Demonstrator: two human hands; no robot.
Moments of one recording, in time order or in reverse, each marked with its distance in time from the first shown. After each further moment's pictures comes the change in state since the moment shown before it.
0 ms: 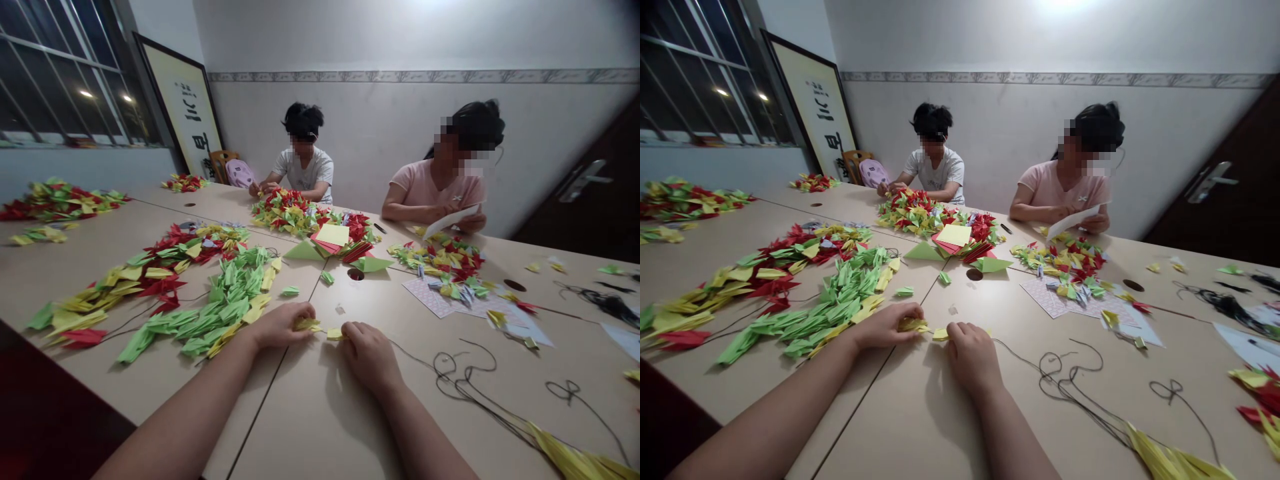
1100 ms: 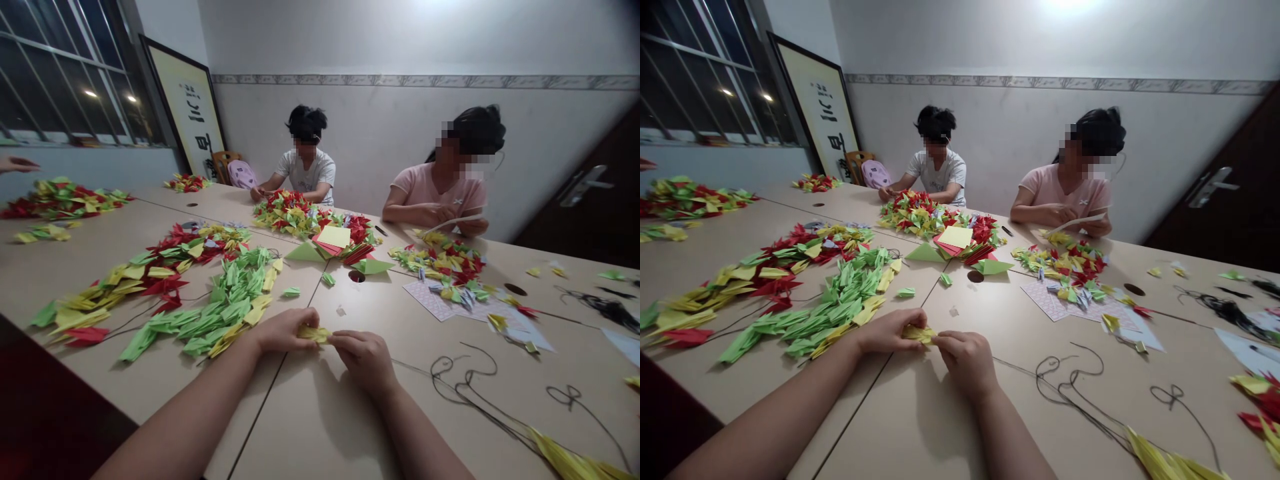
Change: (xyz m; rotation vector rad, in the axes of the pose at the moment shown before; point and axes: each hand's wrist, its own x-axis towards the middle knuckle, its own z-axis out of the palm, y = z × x) left_hand 0.000 0.002 0.005 -0.062 -0.073 0.017; right_hand 0.000 -0.002 0.004 0.282 0.184 -0.208
